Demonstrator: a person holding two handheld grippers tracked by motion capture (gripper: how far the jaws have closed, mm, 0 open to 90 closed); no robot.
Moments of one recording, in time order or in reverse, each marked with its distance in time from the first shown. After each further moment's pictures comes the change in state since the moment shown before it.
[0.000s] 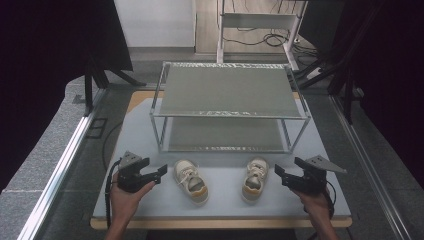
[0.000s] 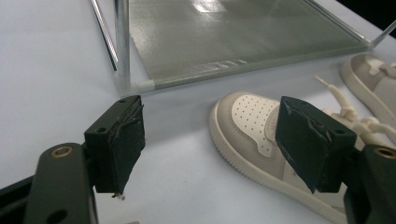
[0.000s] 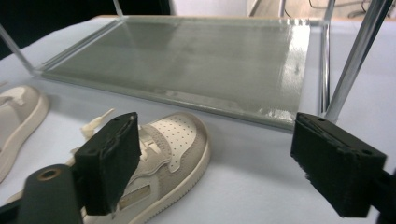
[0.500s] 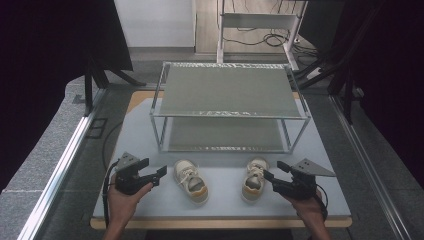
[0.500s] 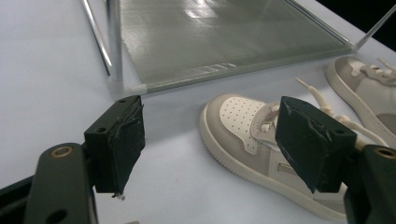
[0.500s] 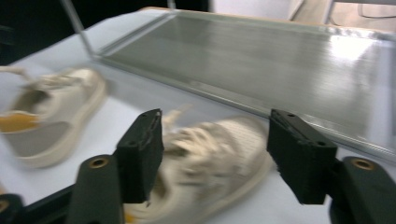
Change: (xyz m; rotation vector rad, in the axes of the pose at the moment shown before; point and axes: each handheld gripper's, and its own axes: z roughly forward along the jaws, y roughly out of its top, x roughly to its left) left arm -0.004 -0.001 -0.011 -0.015 -0.021 0.016; right arm 0.036 0.003 -0.002 0.016 0.137 -0.101
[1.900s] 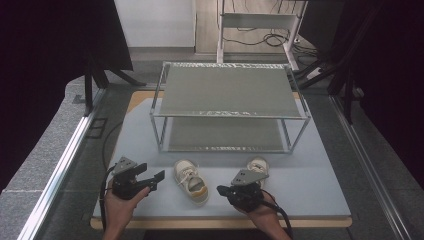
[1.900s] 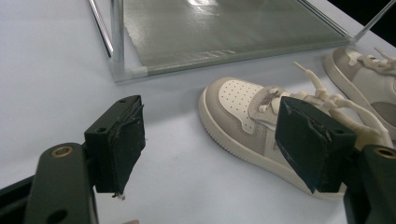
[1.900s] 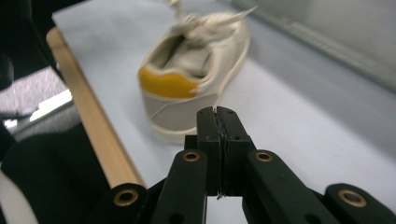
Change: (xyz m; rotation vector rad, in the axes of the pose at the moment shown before) left arm 0.000 -0.008 -0.009 0.028 -0.001 -0.019; right arm 0.112 -0.002 0.068 0.234 0.312 -0.207
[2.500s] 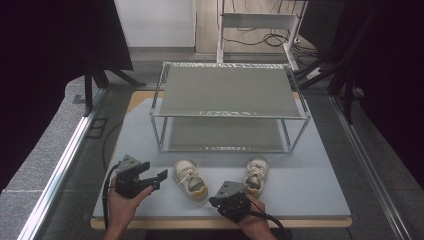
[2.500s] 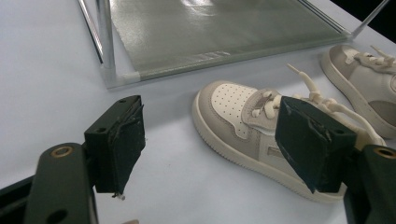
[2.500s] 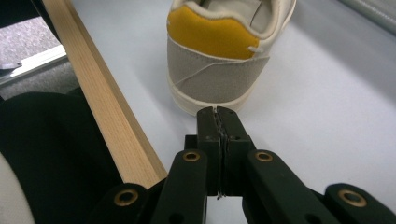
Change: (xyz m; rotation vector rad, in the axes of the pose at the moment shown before) left arm -0.006 0.005 0.006 0.013 -0.010 0.033; right arm 0.025 -0.011 0.029 0.123 -0.025 -0.098
